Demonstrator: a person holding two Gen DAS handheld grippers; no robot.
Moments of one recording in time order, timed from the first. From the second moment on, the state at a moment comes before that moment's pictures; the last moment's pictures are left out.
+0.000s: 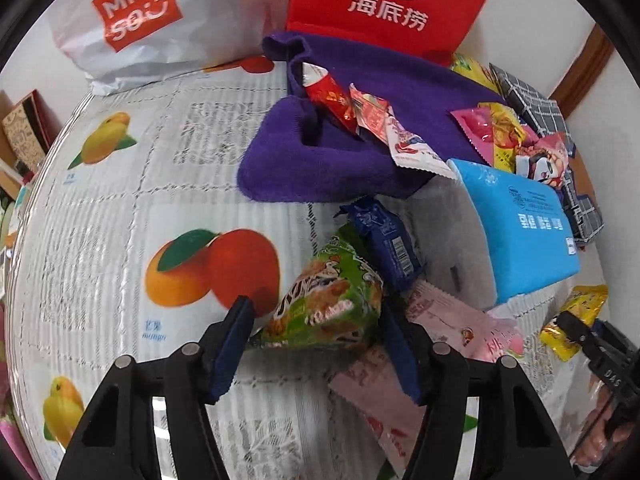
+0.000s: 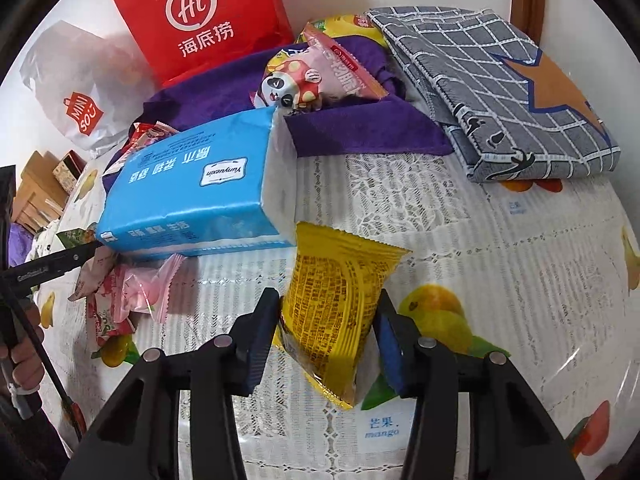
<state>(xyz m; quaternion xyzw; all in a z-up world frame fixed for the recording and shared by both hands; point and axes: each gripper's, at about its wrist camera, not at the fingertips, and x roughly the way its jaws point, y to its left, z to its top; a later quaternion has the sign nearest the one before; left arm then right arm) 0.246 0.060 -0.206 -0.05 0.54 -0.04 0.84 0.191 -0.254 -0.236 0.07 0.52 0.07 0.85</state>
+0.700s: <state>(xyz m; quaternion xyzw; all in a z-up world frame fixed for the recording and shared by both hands) 0.191 0.088 -0.148 -0.08 0.49 -0.02 0.87 0.171 -0.252 -0.172 0.06 0.47 0.06 0.88</state>
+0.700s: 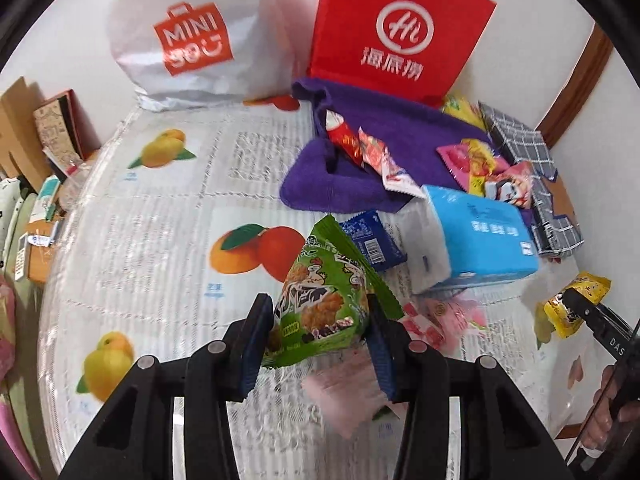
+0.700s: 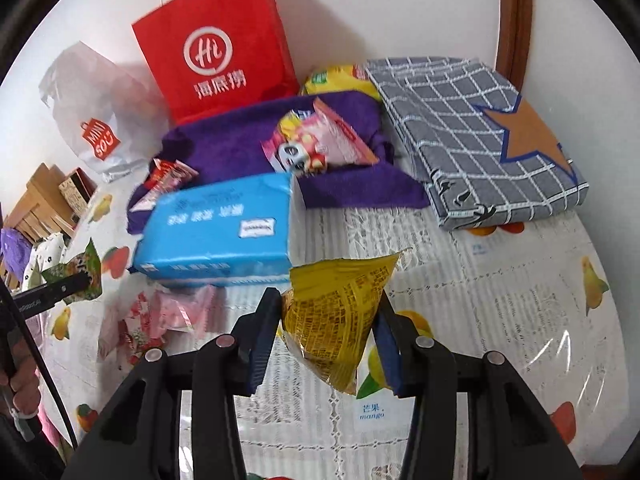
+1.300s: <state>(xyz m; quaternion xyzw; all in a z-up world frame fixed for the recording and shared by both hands) 0.166 0.058 -0.076 -0.07 0.44 -0.04 0.89 0.158 -0.259 -0.110 0.05 0.42 0.06 0.91</state>
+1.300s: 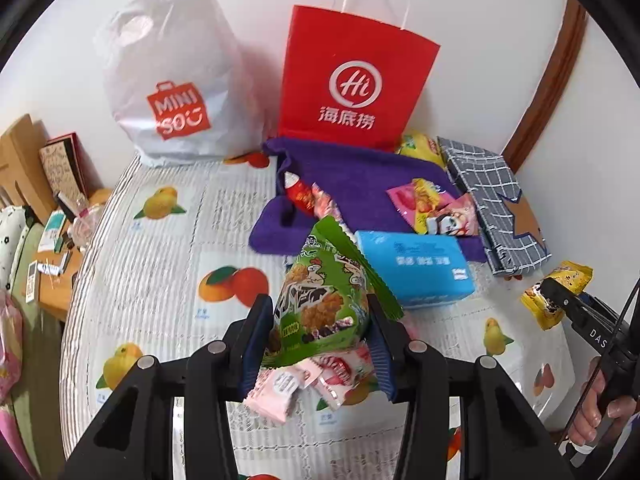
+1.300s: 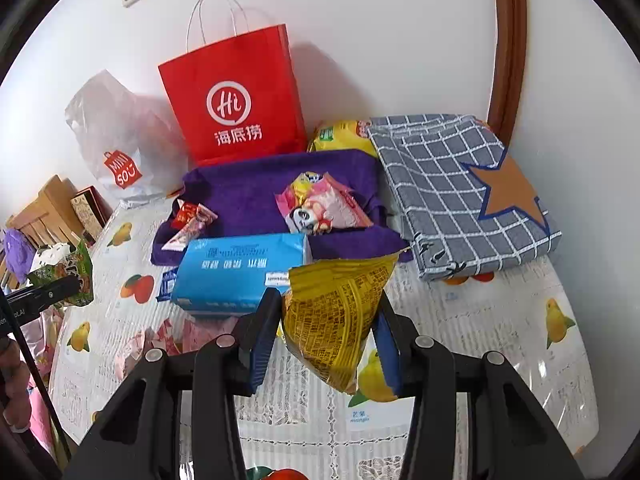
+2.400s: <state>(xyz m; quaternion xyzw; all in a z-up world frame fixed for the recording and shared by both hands) 0.280 0.022 -0.067 -0.06 0.45 -0.07 0.89 0.268 -0.262 -0.089 0.05 0.39 0.06 0.92</state>
